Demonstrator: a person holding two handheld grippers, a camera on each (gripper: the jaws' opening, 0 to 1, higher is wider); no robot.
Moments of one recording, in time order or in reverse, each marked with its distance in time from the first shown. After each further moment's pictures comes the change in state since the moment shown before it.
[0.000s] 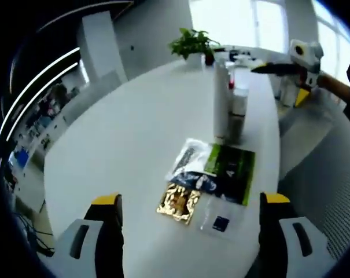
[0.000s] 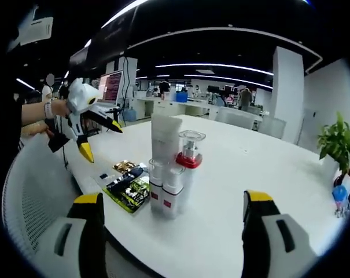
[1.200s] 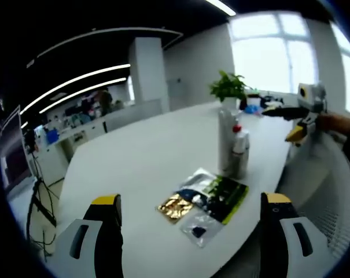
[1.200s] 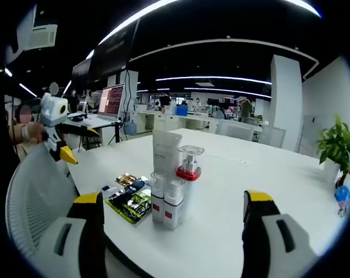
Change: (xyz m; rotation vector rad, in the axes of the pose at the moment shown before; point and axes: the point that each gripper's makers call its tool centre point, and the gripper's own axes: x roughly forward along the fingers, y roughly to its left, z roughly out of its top) left arm -0.066 -0.032 0.015 -0.225 -0.353 0.260; right arm -0.013 0.001 0.019 0.006 -0.135 -0.008
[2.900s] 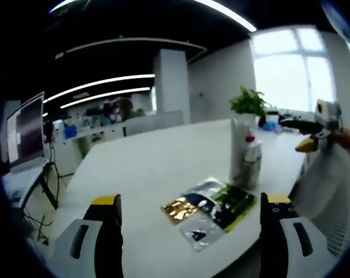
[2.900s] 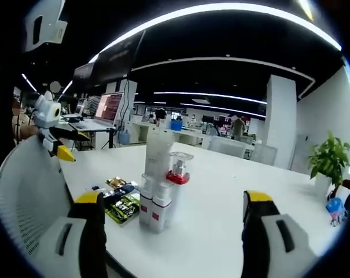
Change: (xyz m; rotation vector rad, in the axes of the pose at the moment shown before) left arm -0.002 0.004 -0.012 -0.063 -0.090 0.142; right arm -0.007 -0.008 -0.001 -0.107 -0.097 -0.047
